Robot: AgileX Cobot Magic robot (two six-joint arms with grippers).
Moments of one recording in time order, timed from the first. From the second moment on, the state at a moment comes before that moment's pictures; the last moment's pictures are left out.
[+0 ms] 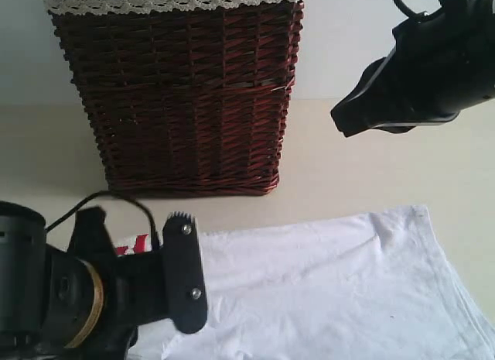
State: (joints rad) left arm -1.12 1.46 -0.74 0.50 0.79 -0.08; right arm 0.46 1.24 -1.03 0.34 0.74 -0.36
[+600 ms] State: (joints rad) left arm -0.93 1.66 -0.70 0.45 0.73 0.07; right arm 0.46 1.24 -1.03 0.34 0.75 -0.36
